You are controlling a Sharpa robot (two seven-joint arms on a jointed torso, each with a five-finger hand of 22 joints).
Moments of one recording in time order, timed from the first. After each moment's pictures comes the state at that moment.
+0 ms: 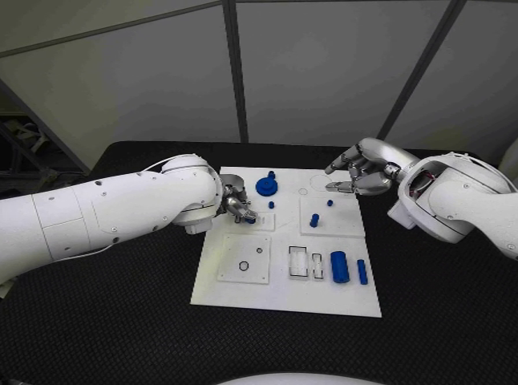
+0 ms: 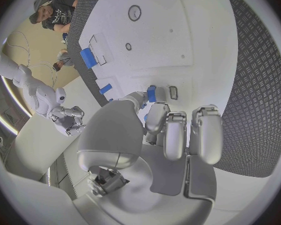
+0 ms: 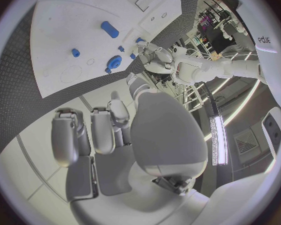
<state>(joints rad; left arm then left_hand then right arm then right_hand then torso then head) 1.33 -0.65 -0.11 1.40 -1.04 0.09 -0.57 1.25 -0.06 0.31 0.21 0.58 0.96 0.04 0.38 1.11 1.42 -0.03 1.19 1.31 1.47 -0.08 1.53 1.31 0.05 1.46 0.03 1.47 1.31 1.27 -0.91 0.03 1.63 -1.20 -0.27 -0.20 1.38 -0.16 0.23 0.23 0.15 0.93 0.12 0.07 0.11 1.34 0.04 1.17 1.23 1.46 -0.03 1.38 1.26 0.02 1.46 0.08 1.48 1.31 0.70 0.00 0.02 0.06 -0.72</state>
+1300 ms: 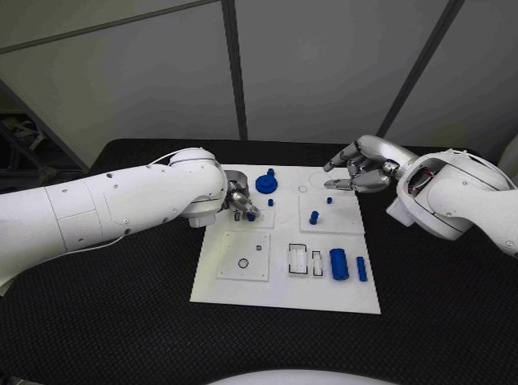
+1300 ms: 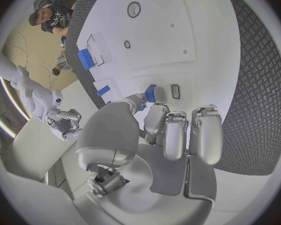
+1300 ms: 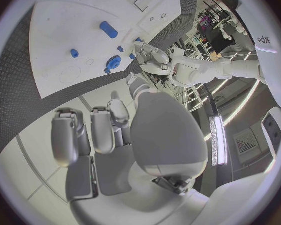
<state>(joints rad) 1.34 -0.60 -0.11 1.34 -1.05 0.14 -0.59 1.13 -0.04 0.42 0.14 0.38 1.00 0.03 0.39 1.13 1.44 -0.03 1.20 1.31 1.46 -0.09 1.54 1.31 0.05 1.46 0.02 1.47 1.31 1.27 -0.90 0.03 1.63 -1.20 -0.27 -0.20 1.38 -0.16 0.23 0.23 0.15 0.93 0.12 0.07 0.11 1.34 0.04 1.17 1.23 1.46 -0.03 1.37 1.26 0.02 1.46 0.08 1.48 1.31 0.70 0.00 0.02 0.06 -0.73</state>
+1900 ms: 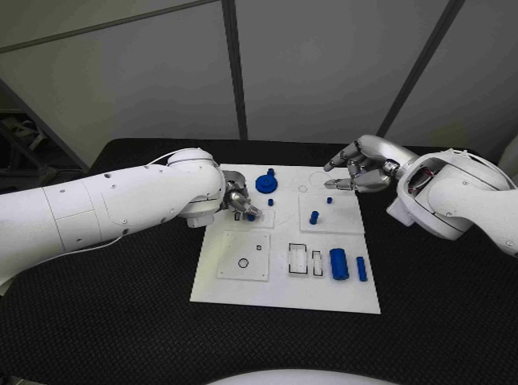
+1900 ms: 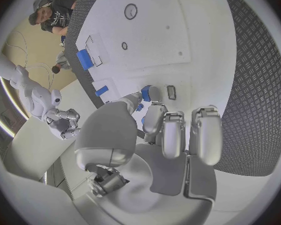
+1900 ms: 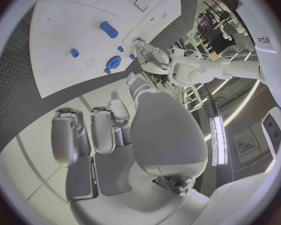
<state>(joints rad) 1.33 -0.61 -0.11 1.34 -1.04 0.14 -0.59 1.06 -0.10 0.33 0.23 0.24 1.02 0.02 0.38 1.15 1.44 -0.04 1.22 1.31 1.46 -0.10 1.55 1.31 0.05 1.47 0.02 1.48 1.31 1.27 -0.91 0.03 1.63 -1.20 -0.27 -0.20 1.38 -0.16 0.23 0.23 0.15 0.93 0.12 0.07 0.11 1.34 0.04 1.17 1.23 1.46 -0.03 1.37 1.26 0.02 1.46 0.08 1.48 1.31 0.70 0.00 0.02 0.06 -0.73</state>
